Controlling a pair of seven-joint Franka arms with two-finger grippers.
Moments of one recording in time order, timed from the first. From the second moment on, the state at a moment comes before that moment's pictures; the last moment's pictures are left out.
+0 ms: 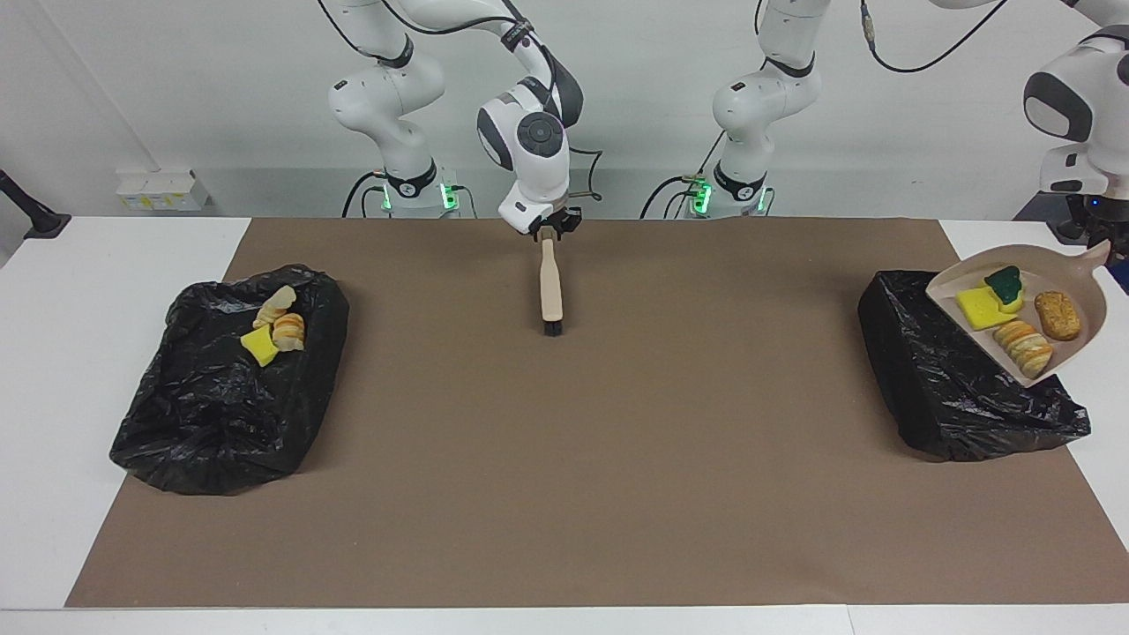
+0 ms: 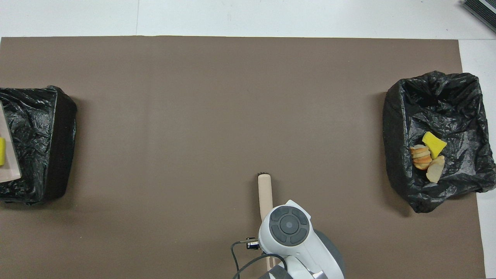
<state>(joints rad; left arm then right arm) 0.40 -0.01 0.02 -1.88 0.63 2.11 1.54 0.65 -0.06 0.11 -2.35 0.26 2.07 0.56</state>
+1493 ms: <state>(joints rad) 0.07 -0.02 -0.02 -1.83 0.45 1.83 1.00 0.09 -0.09 0.08 -1.77 0.00 1.74 0.28</state>
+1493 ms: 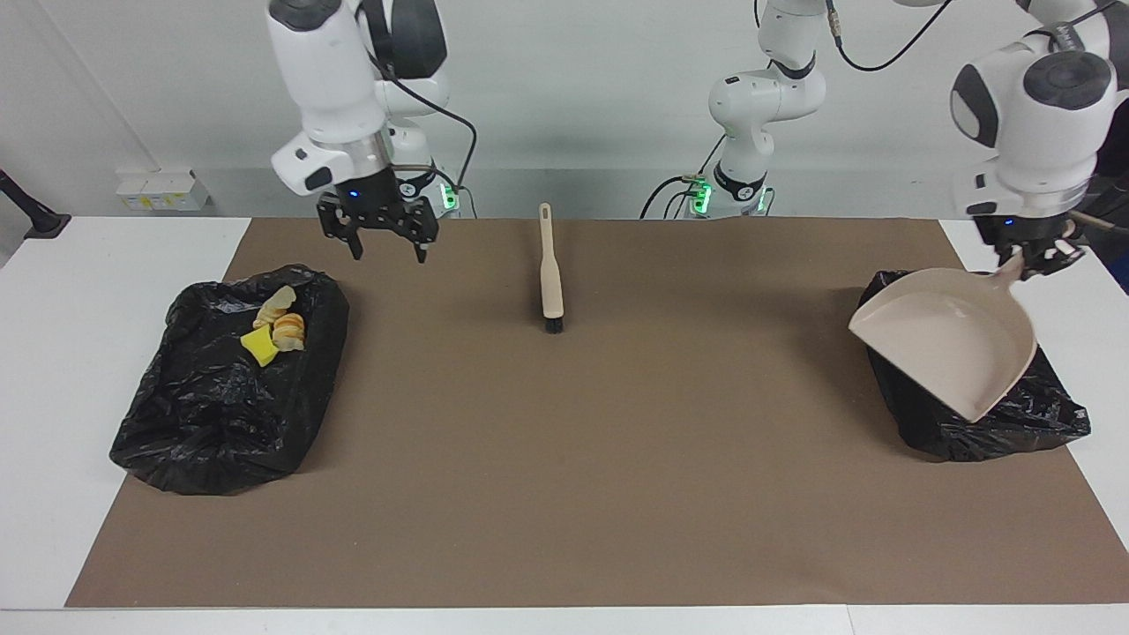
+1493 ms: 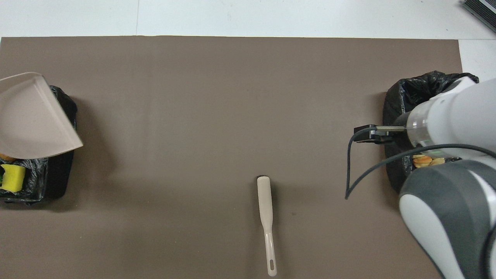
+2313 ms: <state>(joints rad) -0.42 0.21 -0.03 -1.76 0.13 1.90 -0.12 0.06 -0.15 -0.13 -1.62 0.00 1.51 0.12</state>
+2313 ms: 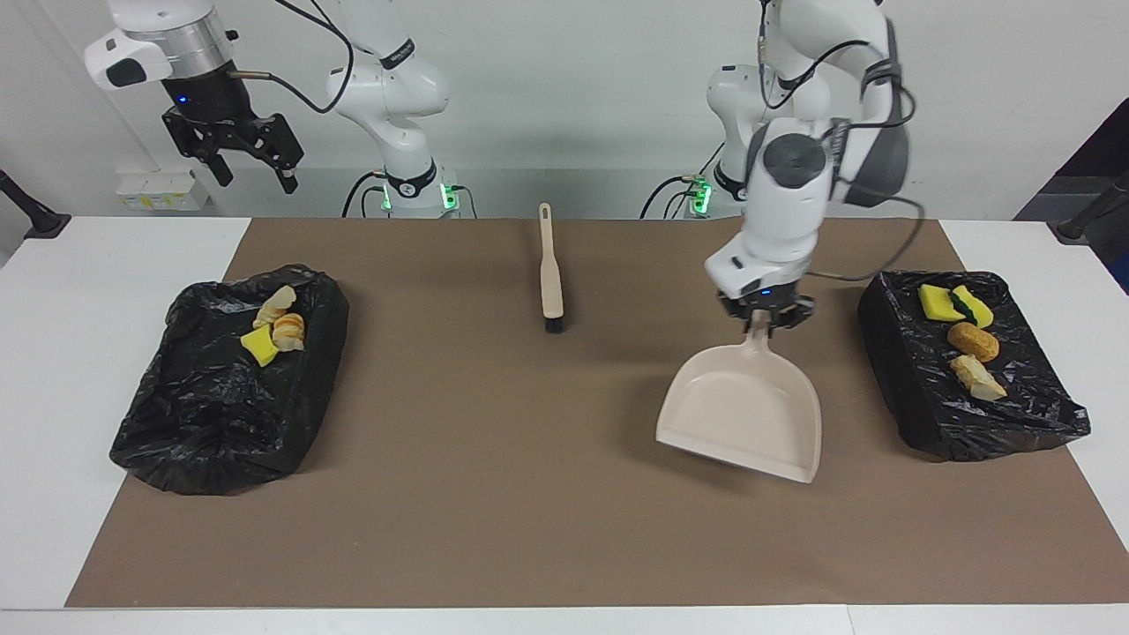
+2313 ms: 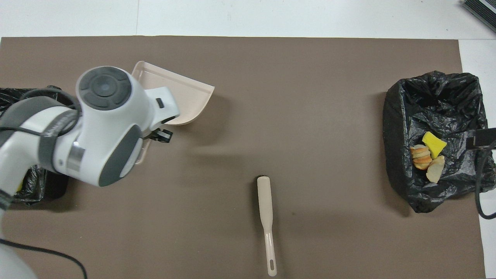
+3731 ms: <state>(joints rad) -0.73 0.64 -0.02 -1.35 0.05 1.99 -0.77 0.07 -0.12 -0.12 -1.61 -0.01 1.52 0.03</state>
